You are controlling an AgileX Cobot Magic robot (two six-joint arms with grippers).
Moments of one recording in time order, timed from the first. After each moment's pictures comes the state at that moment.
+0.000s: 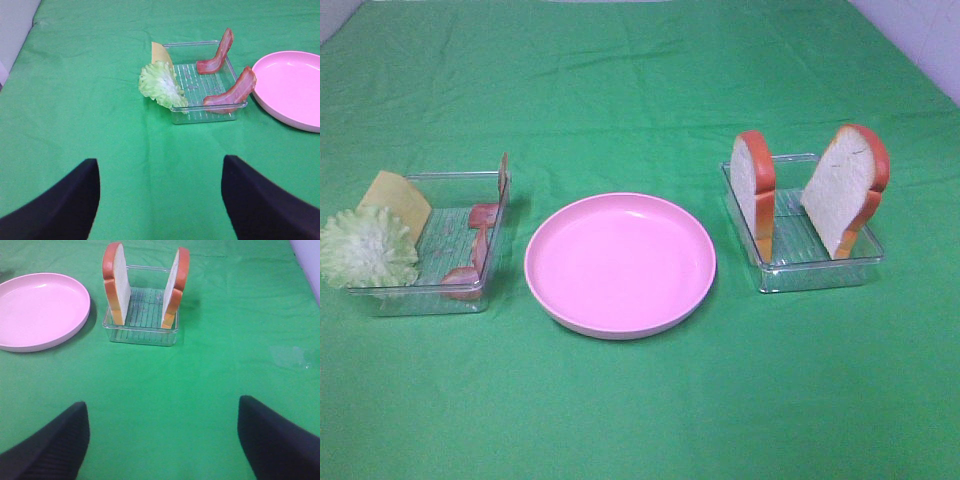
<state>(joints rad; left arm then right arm) 0.03 -0.01 -0.50 -0.07 1.04 0.02 -0.01 0.00 -0.51 0.10 1.07 -0.22</state>
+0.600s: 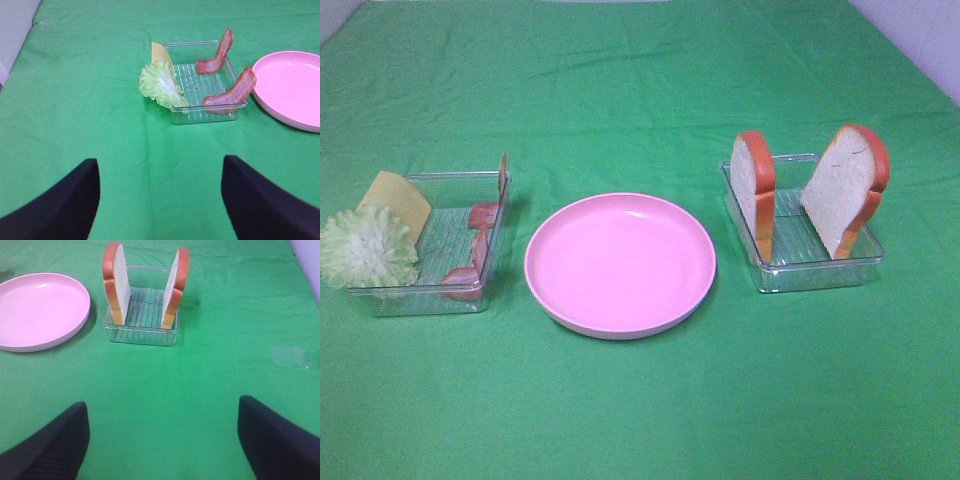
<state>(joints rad) 0.03 -0.01 -0.50 -0.07 1.04 0.02 -0.01 0.00 -0.51 0.10 1.07 -0.22</state>
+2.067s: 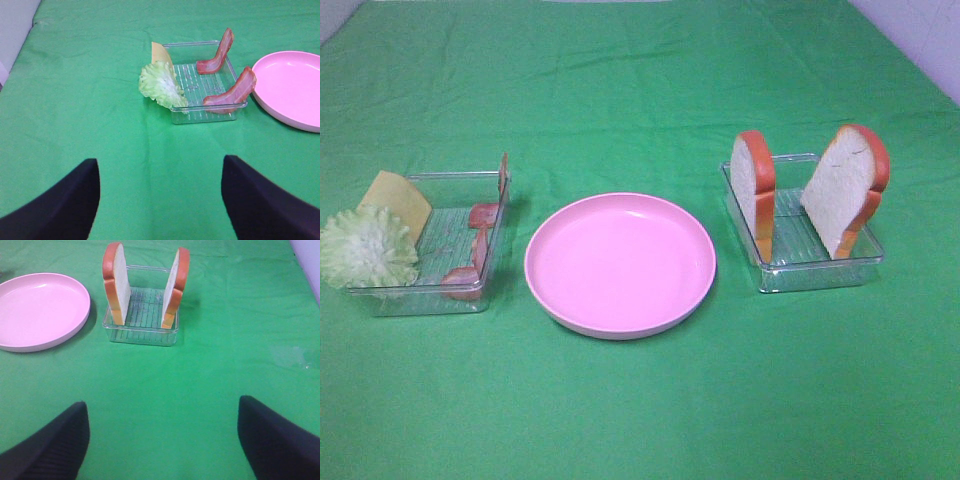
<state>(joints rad) 0.03 -0.01 -0.50 -0.07 1.04 0.02 -0.01 0.00 -0.51 0.10 1.07 -0.22</state>
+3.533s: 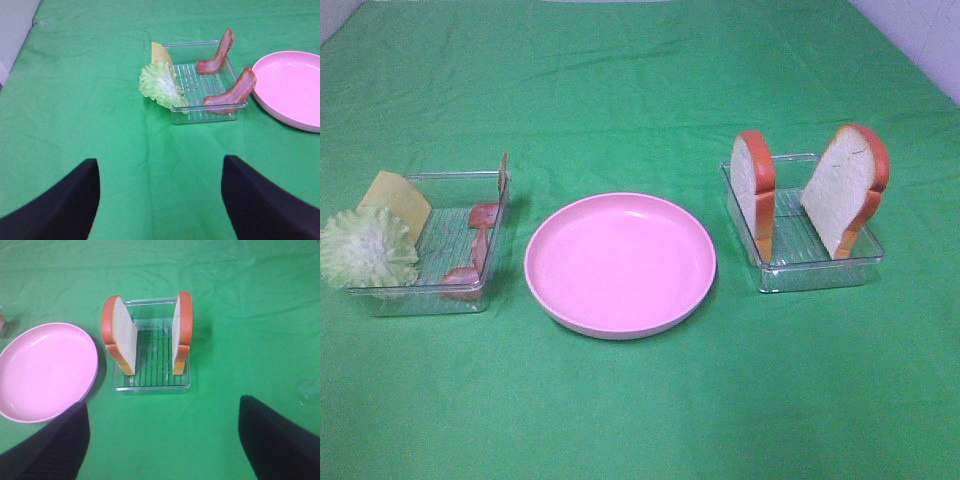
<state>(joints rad) 0.03 -0.01 -0.50 -0.07 1.04 0.02 -0.01 0.77 -0.89 0.16 0.86 -0.14</state>
